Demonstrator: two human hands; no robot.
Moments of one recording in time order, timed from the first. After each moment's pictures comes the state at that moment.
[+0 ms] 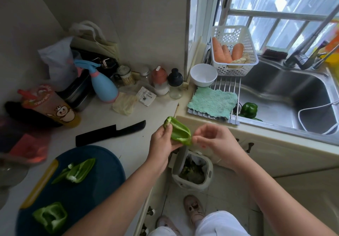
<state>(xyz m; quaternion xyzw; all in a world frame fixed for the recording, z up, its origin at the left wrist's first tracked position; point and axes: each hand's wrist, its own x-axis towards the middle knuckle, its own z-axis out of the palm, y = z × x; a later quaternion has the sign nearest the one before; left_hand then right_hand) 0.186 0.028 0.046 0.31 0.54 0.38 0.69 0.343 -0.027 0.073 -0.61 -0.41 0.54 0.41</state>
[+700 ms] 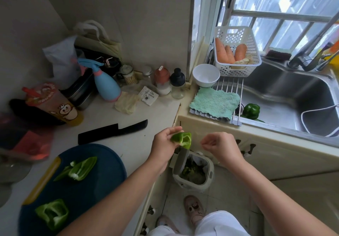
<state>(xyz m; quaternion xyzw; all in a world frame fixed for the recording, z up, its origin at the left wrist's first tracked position) 0.181 0.024 0.044 0.43 0.56 0.30 0.64 0.352 -0.025 0.032 -0.75 -0.54 0.31 0.24</state>
